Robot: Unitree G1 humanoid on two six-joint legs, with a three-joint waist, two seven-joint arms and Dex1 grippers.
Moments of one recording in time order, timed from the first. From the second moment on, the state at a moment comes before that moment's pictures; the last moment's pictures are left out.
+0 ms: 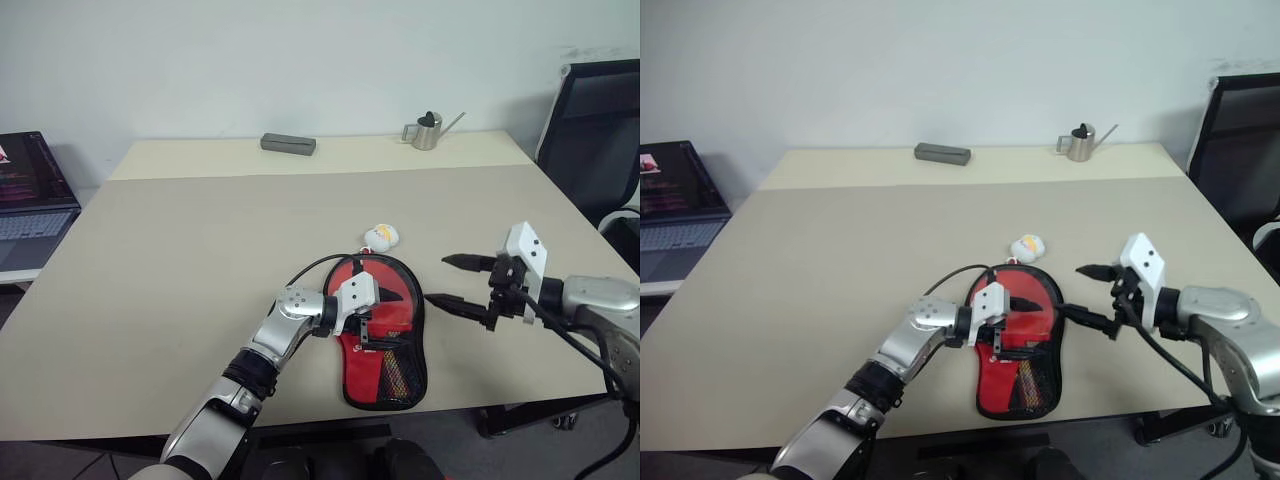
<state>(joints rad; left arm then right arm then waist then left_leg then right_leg) -0.60 0.19 -0.39 0.49 -0.08 -0.08 -1.11 -0.30 -0.81 -0.14 -0.40 0.57 0.75 0.88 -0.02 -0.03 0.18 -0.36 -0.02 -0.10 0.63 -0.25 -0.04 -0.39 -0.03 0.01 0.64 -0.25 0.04</state>
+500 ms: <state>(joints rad) -0.69 0.20 -0.34 0.54 -0.10 0.14 -1.11 -0.42 -0.80 -0.12 -0.31 0.57 0.74 0.89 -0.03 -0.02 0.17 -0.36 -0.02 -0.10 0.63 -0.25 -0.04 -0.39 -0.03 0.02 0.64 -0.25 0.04</state>
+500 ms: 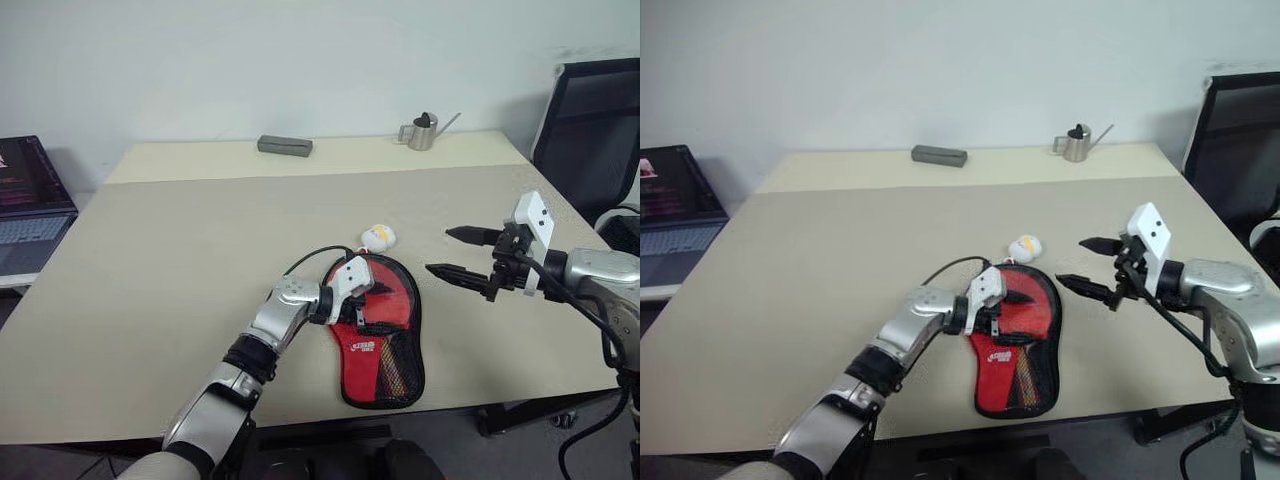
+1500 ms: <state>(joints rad) -0.58 0.28 -0.35 0.42 -0.11 0.19 -1.18 -0.57 -0.69 -0.04 -0.19 0.53 0.73 0.81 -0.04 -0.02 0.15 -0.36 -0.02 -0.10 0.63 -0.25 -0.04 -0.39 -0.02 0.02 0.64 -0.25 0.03</state>
